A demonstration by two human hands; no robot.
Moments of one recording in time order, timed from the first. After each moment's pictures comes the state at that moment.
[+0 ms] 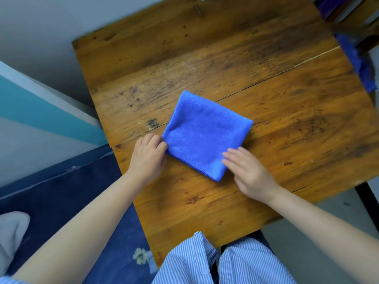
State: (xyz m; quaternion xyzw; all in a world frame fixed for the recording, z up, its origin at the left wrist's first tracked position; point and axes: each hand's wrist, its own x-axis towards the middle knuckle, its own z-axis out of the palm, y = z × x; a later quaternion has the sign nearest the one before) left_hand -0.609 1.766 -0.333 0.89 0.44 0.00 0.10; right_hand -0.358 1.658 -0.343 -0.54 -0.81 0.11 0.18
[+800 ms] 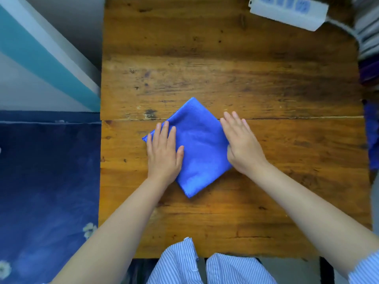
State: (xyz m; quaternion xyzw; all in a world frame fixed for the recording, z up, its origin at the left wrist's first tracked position) left_hand -0.514 1.737 -0.360 0.65 0.72 0.08 0.22; right_hand -0.329 1.783 -0.316 -0.55 -0.80 0.24 0.03
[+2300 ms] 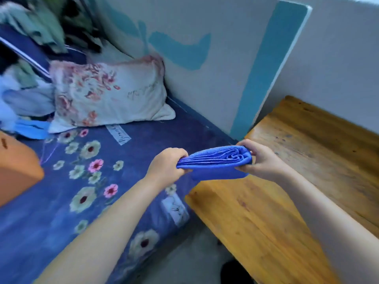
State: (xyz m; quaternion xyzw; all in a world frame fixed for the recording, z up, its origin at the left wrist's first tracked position) left_hand -0.645 1.495 -0.188 0.41 0.87 0.22 0.13; right_hand -0.499 1.688 -0.170 -0.17 -0.86 0.48 0.02
